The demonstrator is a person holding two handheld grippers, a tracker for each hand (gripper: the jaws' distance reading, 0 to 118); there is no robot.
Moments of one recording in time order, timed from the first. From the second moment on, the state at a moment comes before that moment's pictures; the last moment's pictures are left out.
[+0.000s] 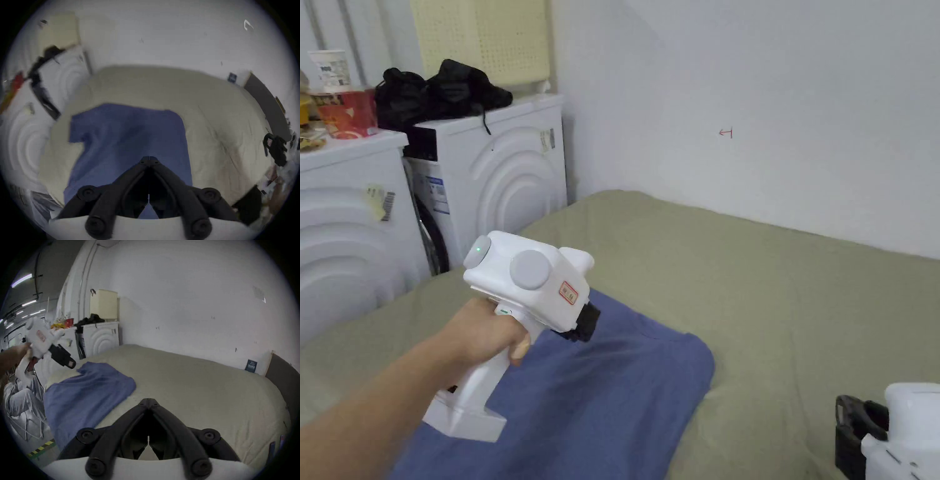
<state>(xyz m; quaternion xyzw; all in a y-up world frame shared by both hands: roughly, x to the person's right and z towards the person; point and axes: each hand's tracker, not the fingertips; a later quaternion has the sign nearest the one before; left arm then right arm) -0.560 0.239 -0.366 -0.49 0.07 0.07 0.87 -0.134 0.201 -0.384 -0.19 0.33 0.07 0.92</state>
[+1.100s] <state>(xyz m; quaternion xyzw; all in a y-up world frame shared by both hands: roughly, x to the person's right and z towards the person) -0.534 0.254 -0.444 -0.47 0.04 0.17 0.87 -0.069 0.157 -0.408 -0.28 0.26 0.06 0.92</state>
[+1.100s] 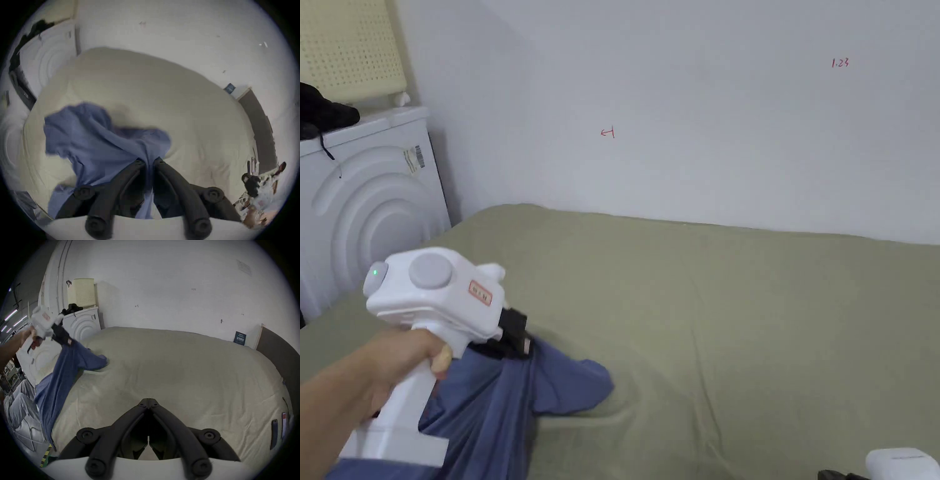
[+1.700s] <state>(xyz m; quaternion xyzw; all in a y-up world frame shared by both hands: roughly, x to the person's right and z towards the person) -0.158 0.313 -0.537 -0.43 -0.30 0.02 0.85 0.170 0.221 -0.374 -0.28 0.01 0.04 0.96</state>
